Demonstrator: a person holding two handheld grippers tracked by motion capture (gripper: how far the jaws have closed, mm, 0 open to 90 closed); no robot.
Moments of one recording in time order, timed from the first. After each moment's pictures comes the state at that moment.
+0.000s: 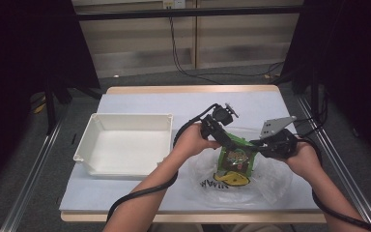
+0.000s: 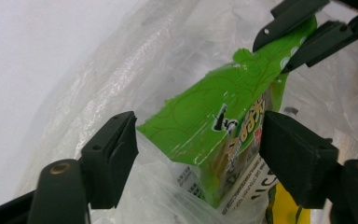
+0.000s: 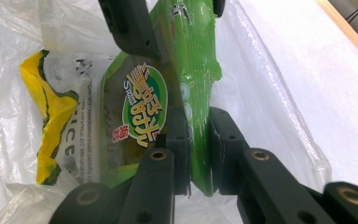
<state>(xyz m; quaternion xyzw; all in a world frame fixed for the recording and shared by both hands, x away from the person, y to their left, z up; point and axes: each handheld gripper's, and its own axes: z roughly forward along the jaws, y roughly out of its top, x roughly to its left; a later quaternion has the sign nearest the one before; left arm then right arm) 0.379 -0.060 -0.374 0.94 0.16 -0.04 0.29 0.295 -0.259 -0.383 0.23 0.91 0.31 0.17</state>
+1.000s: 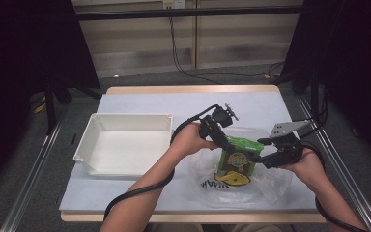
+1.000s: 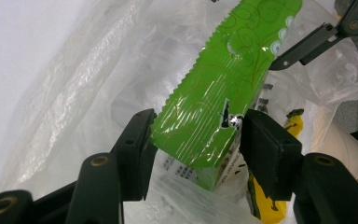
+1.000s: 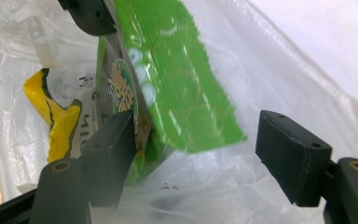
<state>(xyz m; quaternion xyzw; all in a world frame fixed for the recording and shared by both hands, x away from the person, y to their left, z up) 0.374 -0.054 -0.368 0.95 0.13 -0.07 0.27 0.288 -0.282 -0.407 0.32 0.86 0.37 0.13</state>
